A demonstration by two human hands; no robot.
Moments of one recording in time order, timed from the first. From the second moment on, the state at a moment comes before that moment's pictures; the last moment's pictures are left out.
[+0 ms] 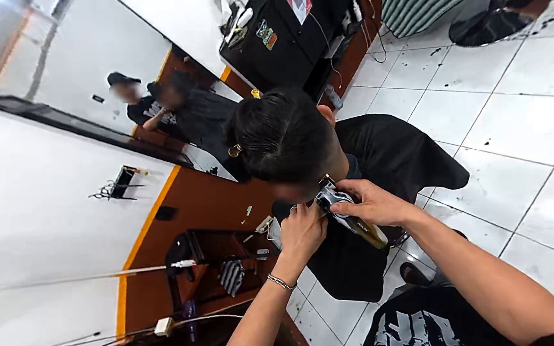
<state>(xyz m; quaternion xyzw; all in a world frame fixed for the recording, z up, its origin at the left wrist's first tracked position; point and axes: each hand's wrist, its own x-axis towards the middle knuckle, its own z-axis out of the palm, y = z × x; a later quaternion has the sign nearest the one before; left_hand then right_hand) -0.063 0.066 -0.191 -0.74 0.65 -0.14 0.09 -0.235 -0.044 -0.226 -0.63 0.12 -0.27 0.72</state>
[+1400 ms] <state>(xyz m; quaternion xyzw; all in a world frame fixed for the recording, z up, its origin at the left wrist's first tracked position) -0.062 0.067 -0.192 -0.71 0.67 -0.20 0.13 -0.242 -0.069 -0.216 -0.67 0.10 -0.25 0.69</state>
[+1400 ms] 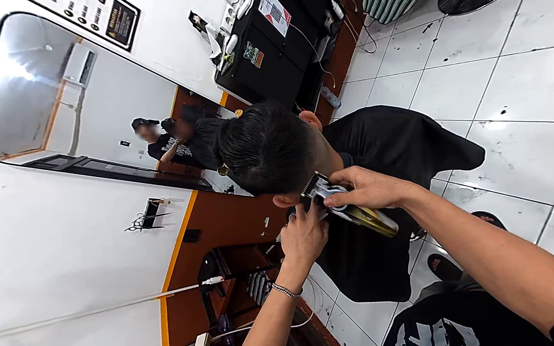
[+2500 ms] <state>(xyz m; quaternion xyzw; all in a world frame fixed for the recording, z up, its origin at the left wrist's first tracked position) -0.055 0.067 -0.194 -0.69 0.68 -0.22 0.11 -0.246 -0.075 -0.205 -0.70 0.13 -0.22 0.66</state>
